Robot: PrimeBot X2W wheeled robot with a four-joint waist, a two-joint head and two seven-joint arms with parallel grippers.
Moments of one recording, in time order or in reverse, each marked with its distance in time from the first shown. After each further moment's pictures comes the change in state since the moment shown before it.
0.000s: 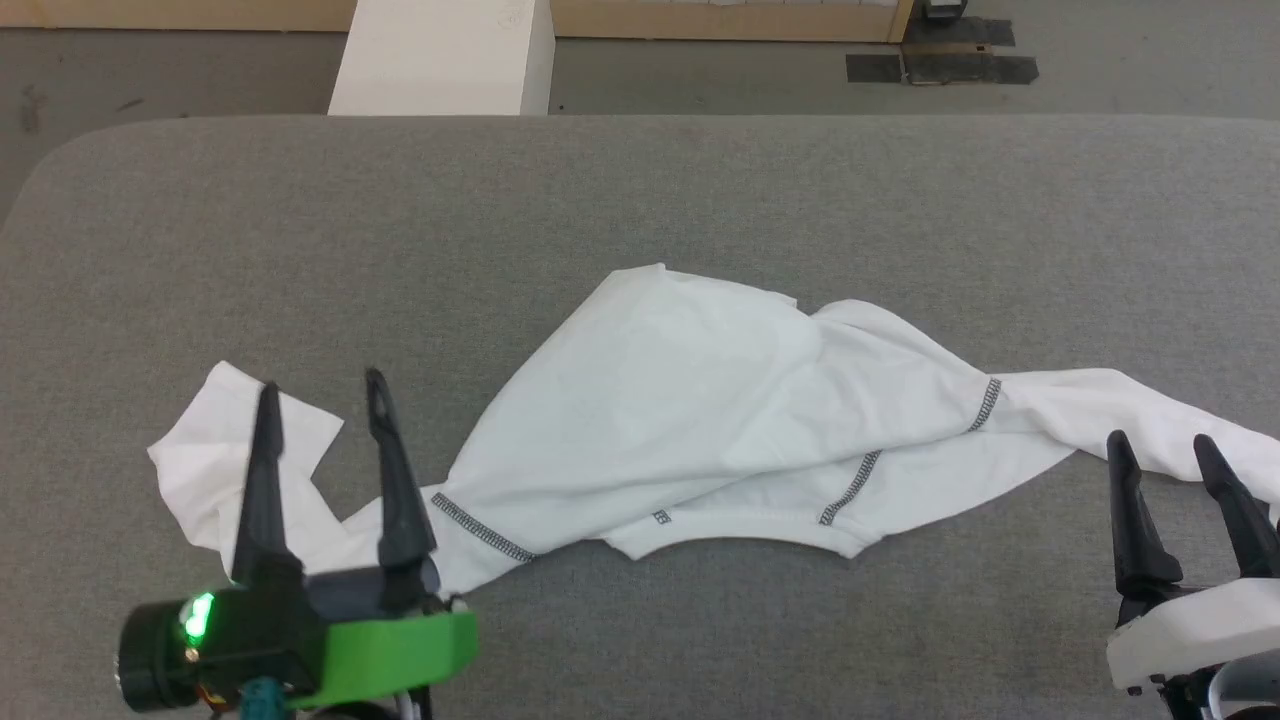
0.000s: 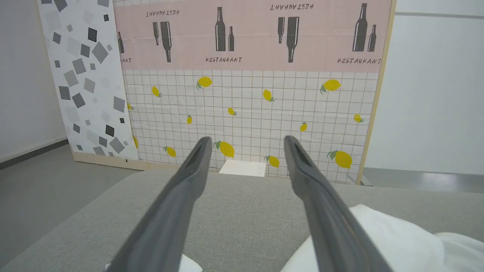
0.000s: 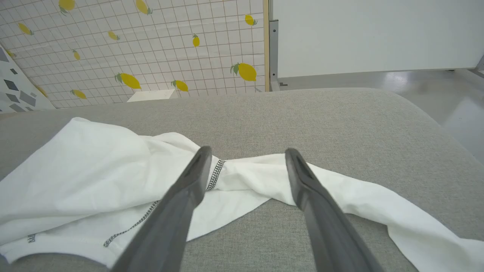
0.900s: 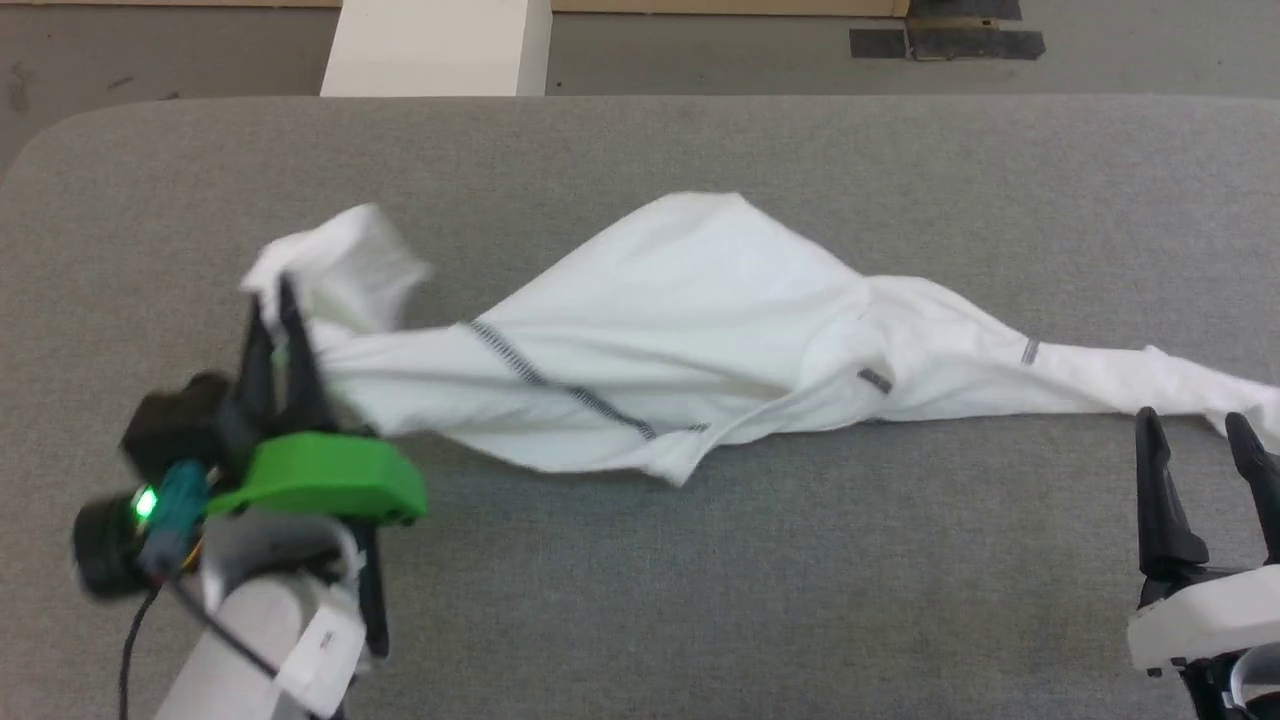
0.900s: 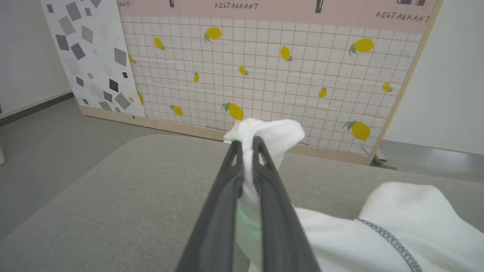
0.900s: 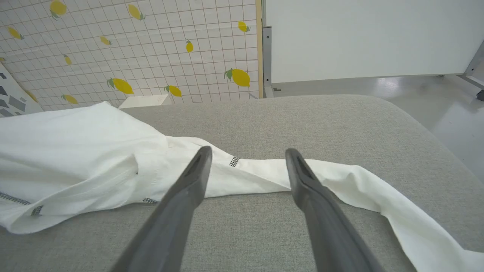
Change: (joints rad) left arm -0.280 0.224 -0.138 0.124 -0.276 0.265 0.242; right arm -0.022 0.000 -0.029 -0.021 -0.006 0.000 -0.006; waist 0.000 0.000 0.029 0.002
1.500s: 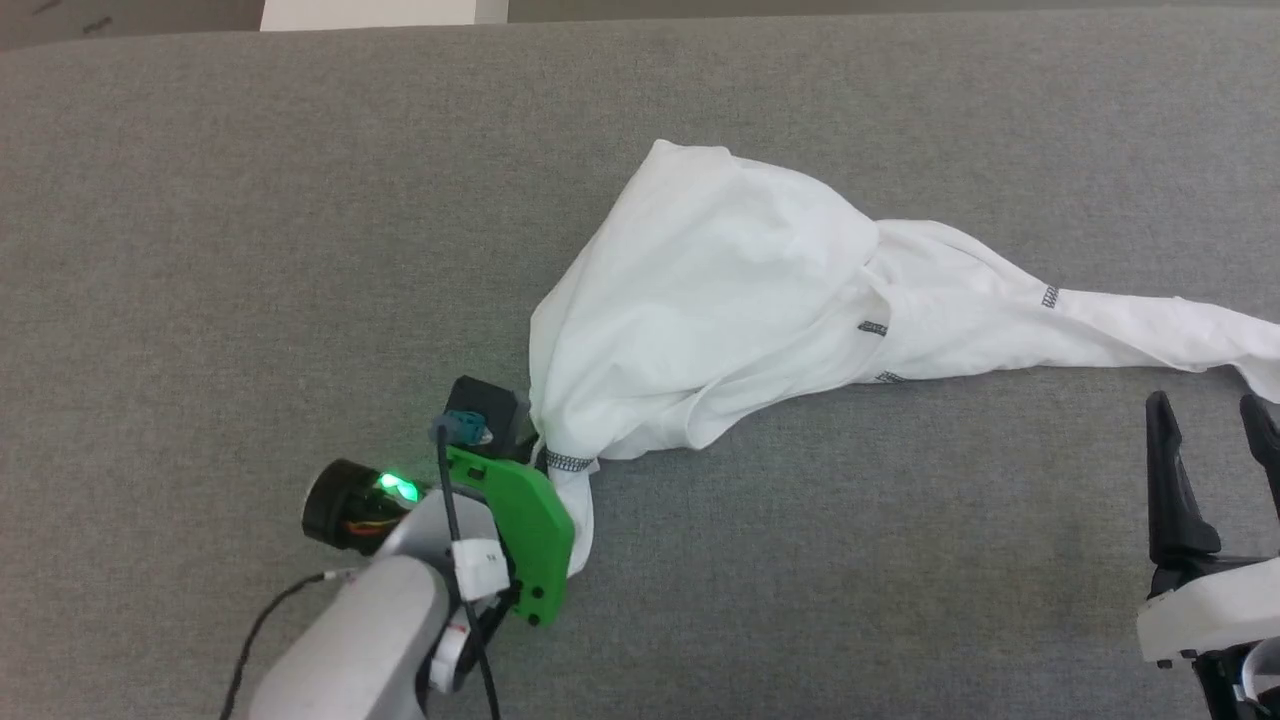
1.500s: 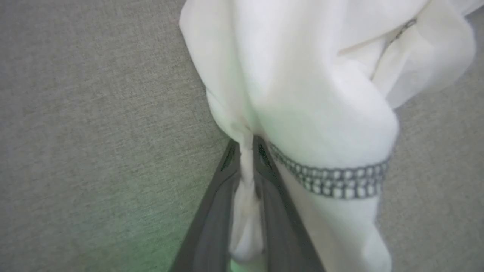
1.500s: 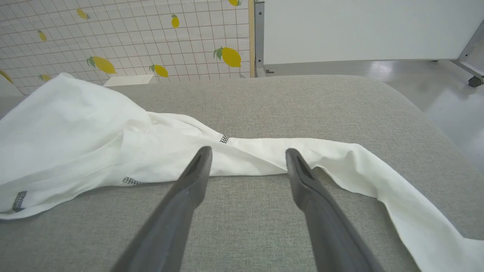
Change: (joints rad) left arm -0.150 0.018 -0.316 0.341 -0.103 -0.420 0.424; right arm -0.006 0.000 -0.002 -0.051 -0.021 0.000 0.025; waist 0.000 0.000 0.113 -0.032
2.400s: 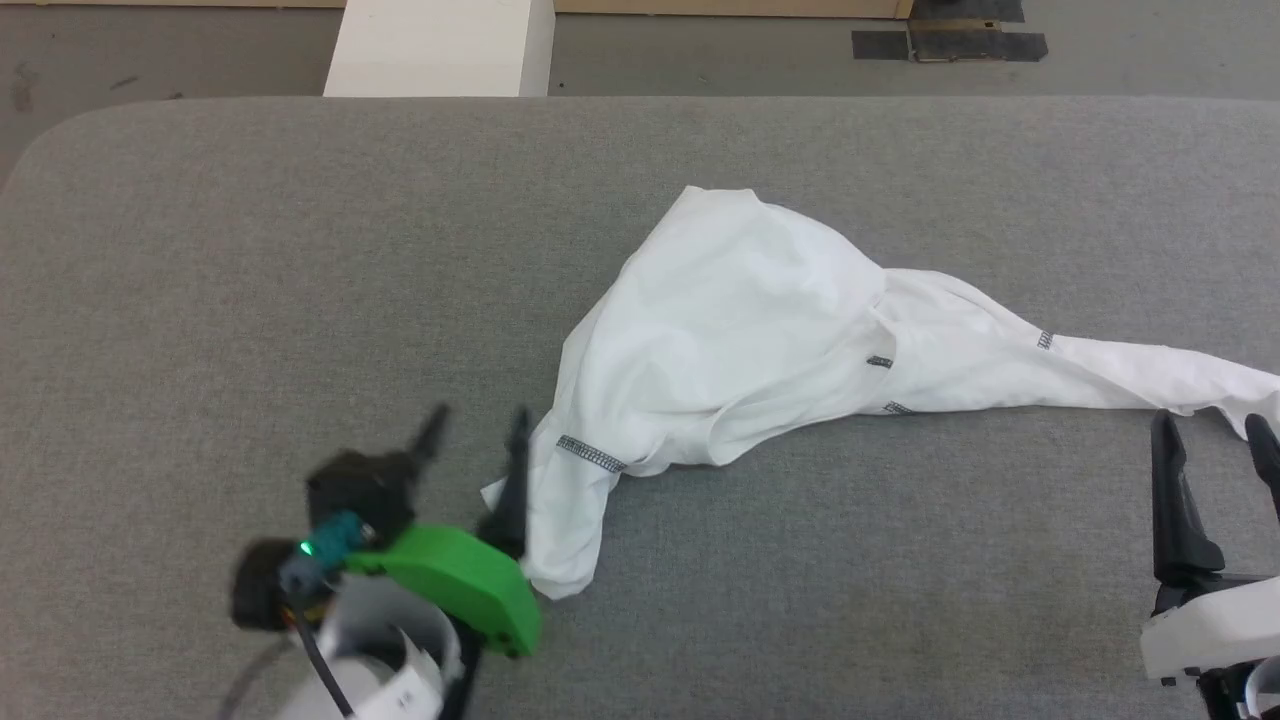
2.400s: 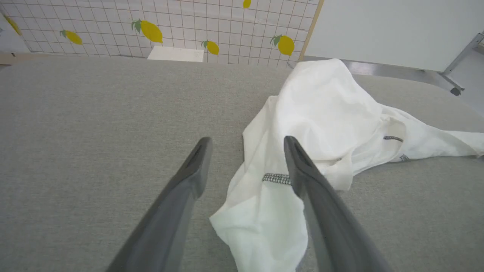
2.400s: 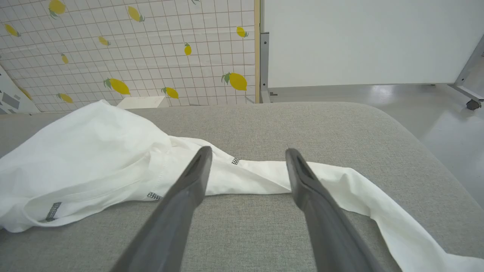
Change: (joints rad) left arm 0.273 -0.023 0.146 -0.381 0.019 0.211 -0.281; right arm 0.029 0.000 -0.008 0.000 0.000 0.000 -0.012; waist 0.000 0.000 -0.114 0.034
